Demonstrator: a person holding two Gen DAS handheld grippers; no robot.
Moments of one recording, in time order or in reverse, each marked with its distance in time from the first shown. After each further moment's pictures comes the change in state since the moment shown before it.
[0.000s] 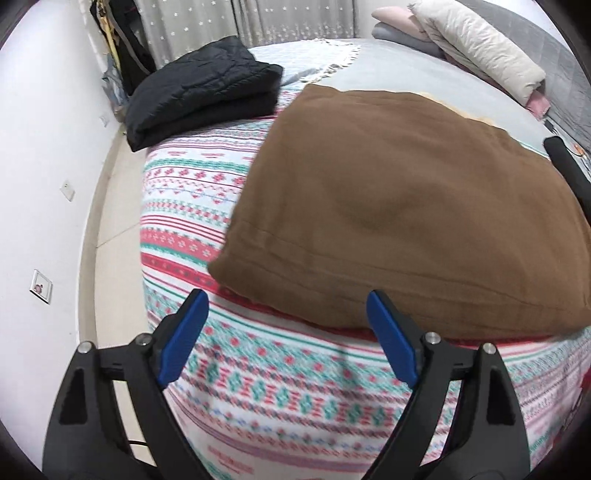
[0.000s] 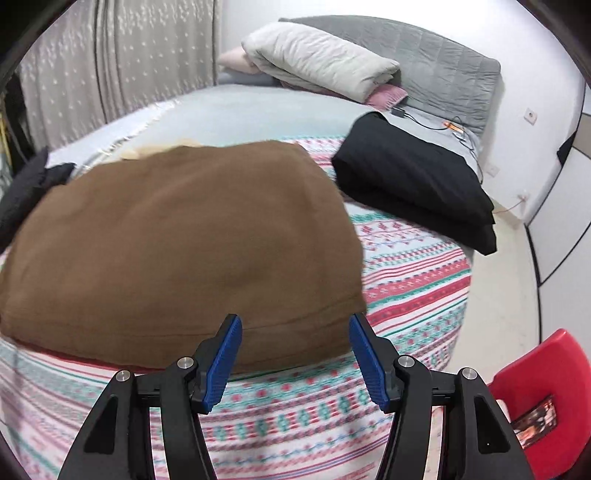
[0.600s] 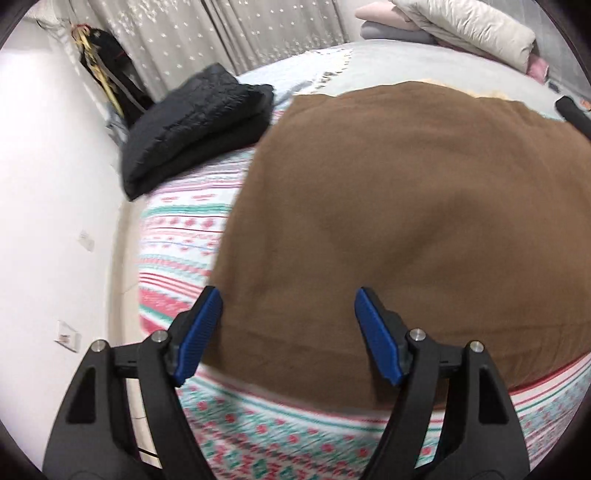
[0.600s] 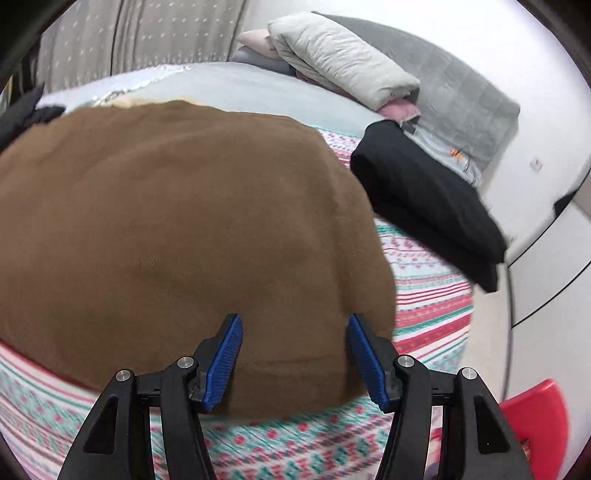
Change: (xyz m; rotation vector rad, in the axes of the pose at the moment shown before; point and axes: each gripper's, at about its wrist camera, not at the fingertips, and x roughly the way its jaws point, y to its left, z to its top) left arm 0.044 -0.024 0.023 0.146 -0.100 0.180; right arm 0.064 0.032 0.001 -0.210 0.011 -0.175
